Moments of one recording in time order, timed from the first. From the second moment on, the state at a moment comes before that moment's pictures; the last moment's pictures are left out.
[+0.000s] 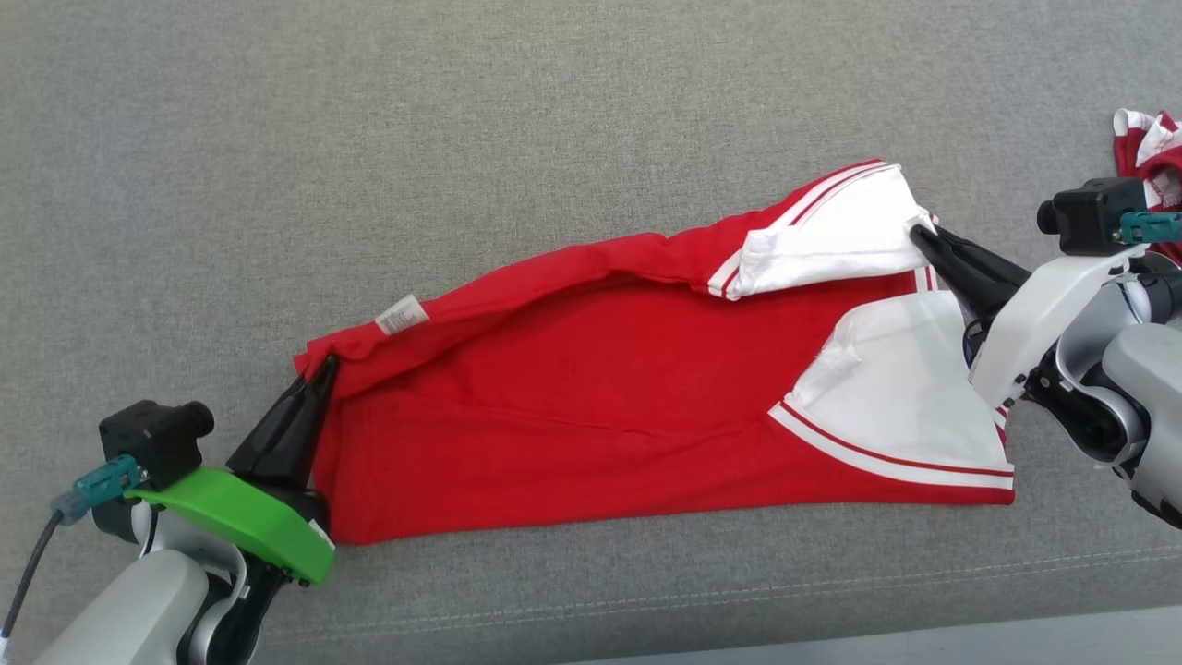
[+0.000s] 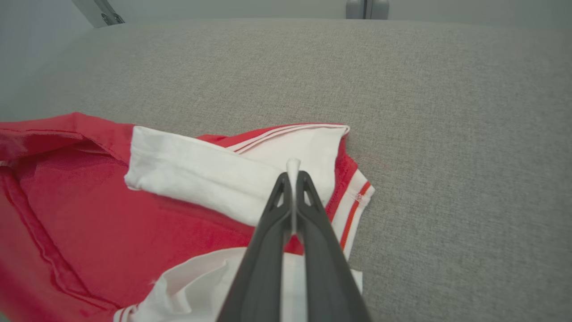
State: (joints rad) left arm -0.38 0.60 -0.69 0.22 -0.97 -0.04 -0.25; right arm -0.85 -0.73 1.06 0.44 1.16 0.13 -0.15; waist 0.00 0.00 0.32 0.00
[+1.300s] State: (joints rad) left arm -0.16 0.64 -0.72 0.17 -0.87 0.01 -0.26; right arm -0.69 -0.86 1.16 0.44 1.25 0.13 -0.26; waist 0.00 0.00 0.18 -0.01
